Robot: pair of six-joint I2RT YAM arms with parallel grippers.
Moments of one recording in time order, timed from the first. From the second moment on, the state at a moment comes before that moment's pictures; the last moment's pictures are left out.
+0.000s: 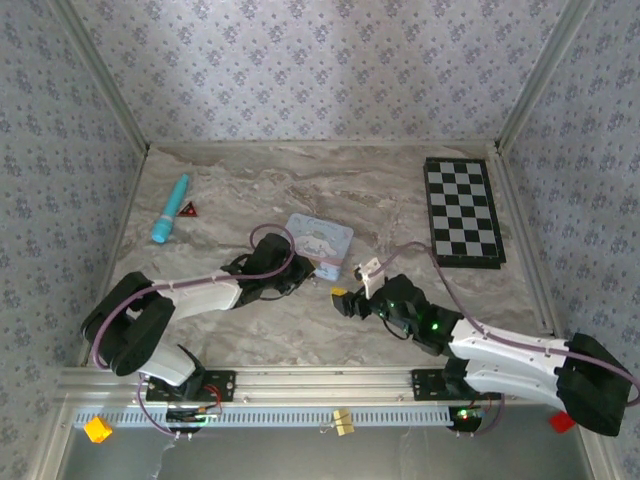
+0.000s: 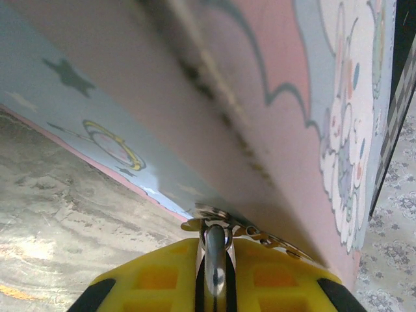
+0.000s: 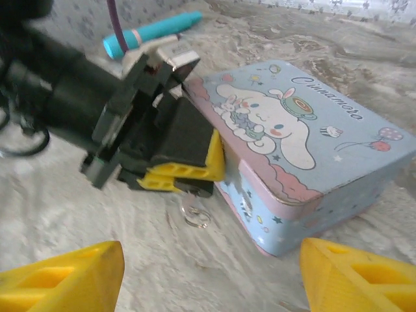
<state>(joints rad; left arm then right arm) -0.75 1.47 0.64 0.12 0.15 -1.37 1.00 0.94 0.31 0.29 0.16 0.14</state>
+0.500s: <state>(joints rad) -0.79 1.48 0.65 0.09 0.16 -1.36 1.18 1.33 0.30 0.60 0.40 -0.29</state>
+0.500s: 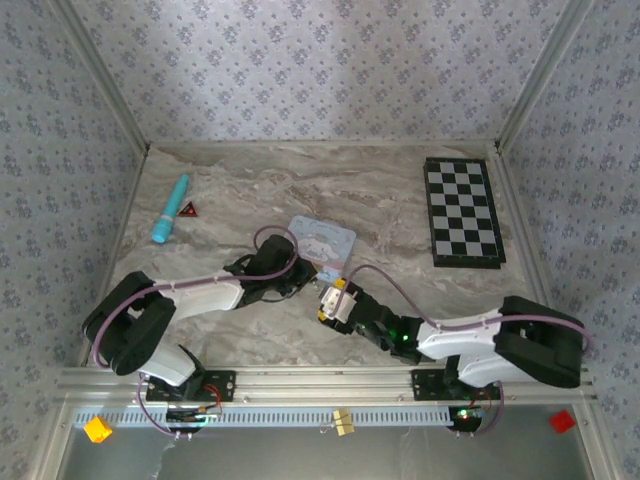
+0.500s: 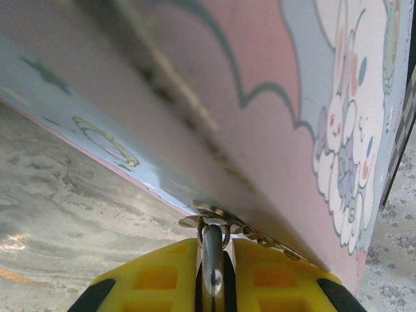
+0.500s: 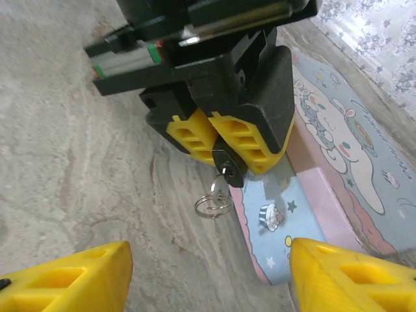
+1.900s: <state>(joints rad) -0.82 1.48 0.65 0.10 0.16 -1.35 1.20 1.61 0.34 0.86 0.55 -0.26</state>
